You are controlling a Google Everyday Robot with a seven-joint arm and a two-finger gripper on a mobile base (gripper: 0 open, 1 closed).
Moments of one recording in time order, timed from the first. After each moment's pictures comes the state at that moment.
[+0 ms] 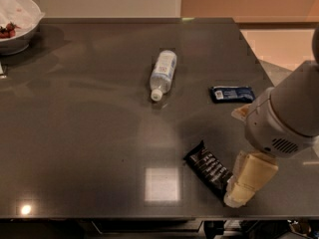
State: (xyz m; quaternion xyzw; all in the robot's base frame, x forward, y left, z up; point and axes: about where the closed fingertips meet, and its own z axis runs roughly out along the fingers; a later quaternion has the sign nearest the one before) arm 0.366 -0.141 0.878 -0.60 0.79 0.06 0.15
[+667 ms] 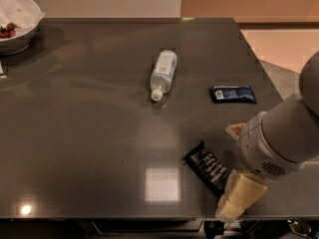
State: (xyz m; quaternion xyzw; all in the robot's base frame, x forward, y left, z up) arm 0.354 -0.134 0.840 -0.59 0.79 0.08 0.17
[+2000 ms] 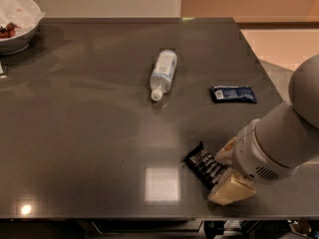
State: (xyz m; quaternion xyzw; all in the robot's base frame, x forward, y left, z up) arm 0.346 -0.128 0.824 -0.58 0.80 0.10 0.15
